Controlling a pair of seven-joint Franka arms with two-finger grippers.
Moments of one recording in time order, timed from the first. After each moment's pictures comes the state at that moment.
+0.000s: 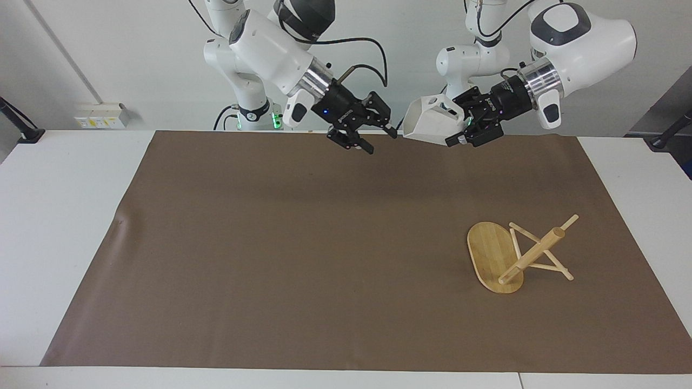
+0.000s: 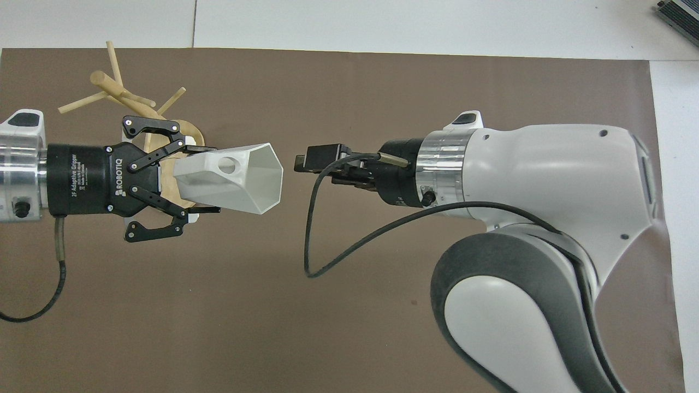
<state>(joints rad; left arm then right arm) 0.05 -0.17 -0.17 -1.93 -1.03 1.85 -1.38 -0.15 0.05 0.61 -1.75 0.79 2.23 0.27</state>
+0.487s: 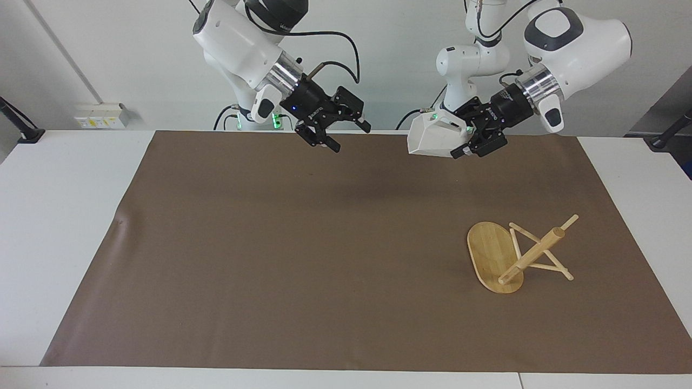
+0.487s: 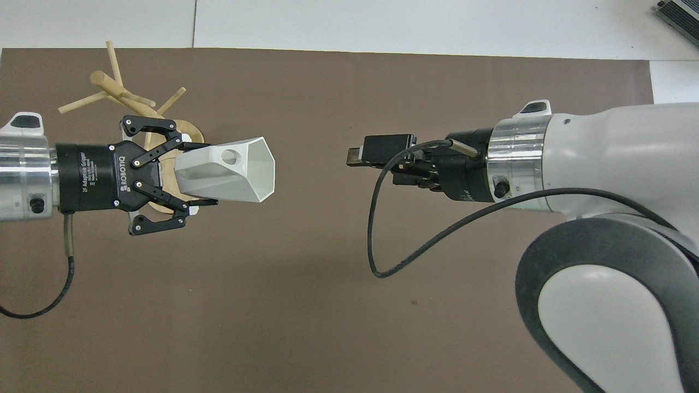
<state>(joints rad) 0.05 -0.17 -0.19 -1.96 -0.91 1.94 -1.52 -0.16 -0.03 0.48 -1.75 0.67 2.04 0.27</state>
